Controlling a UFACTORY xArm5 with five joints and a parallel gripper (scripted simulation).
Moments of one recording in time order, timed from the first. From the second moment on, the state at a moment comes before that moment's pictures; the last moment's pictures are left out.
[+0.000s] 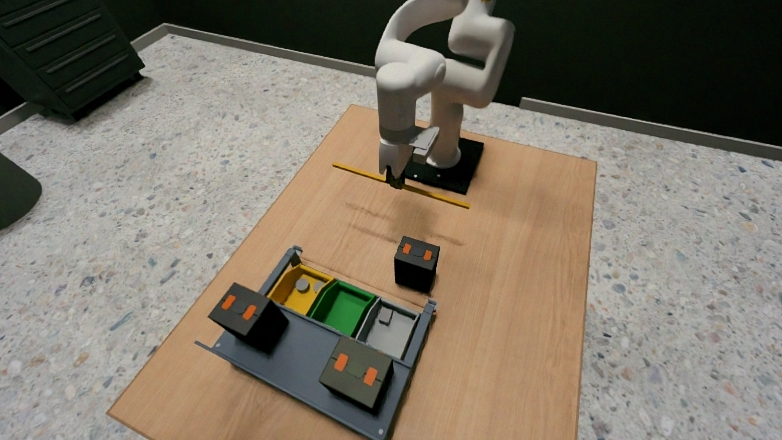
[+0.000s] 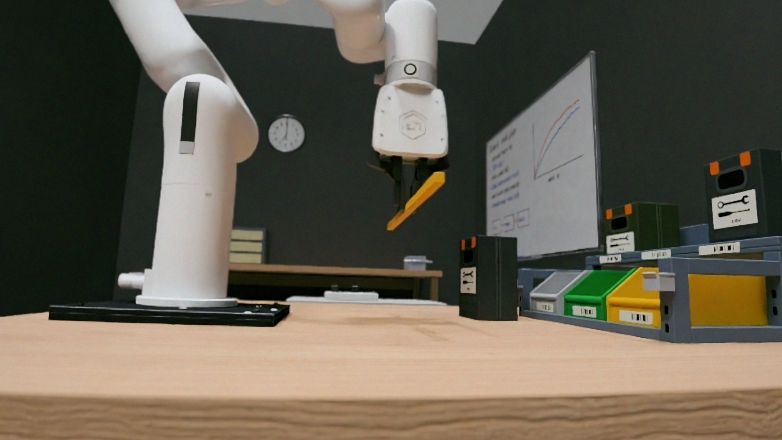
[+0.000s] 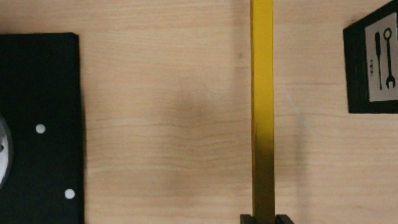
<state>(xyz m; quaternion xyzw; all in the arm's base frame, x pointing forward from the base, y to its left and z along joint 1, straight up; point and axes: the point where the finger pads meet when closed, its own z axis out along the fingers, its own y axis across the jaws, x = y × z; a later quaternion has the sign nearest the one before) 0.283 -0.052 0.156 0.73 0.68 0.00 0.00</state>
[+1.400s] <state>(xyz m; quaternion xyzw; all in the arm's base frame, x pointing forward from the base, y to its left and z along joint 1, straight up) 0.283 -0.052 0.112 0.73 0.68 0.00 0.00</state>
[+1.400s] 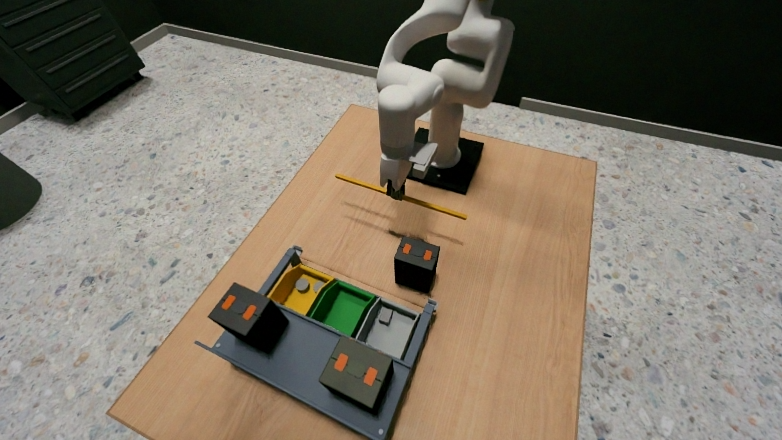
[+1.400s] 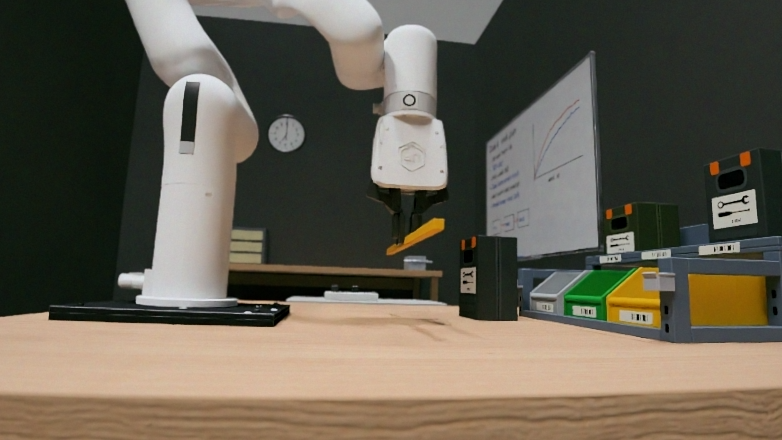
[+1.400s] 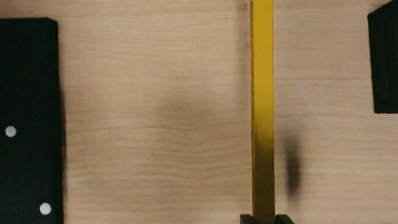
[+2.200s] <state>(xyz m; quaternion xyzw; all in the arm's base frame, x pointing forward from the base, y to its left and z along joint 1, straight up) 0.283 -0.052 0.087 0.73 0.68 0.00 0.00</state>
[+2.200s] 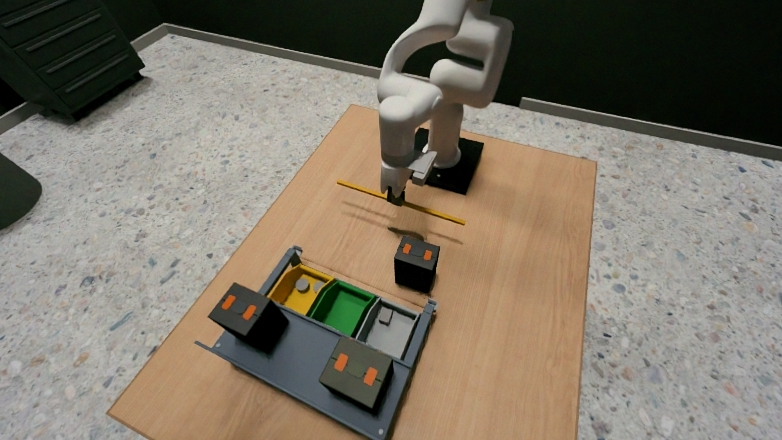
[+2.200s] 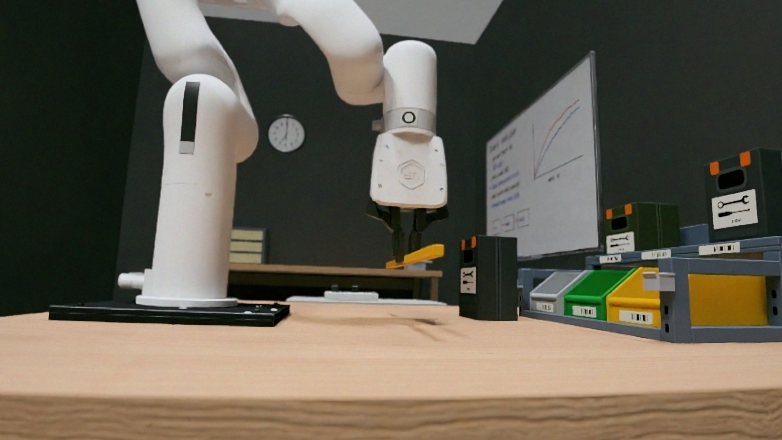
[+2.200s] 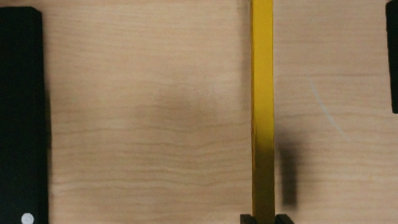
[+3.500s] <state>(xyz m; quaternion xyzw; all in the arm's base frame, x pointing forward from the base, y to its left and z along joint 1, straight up) 0.283 -0.052 0.047 0.73 0.68 0.00 0.00</state>
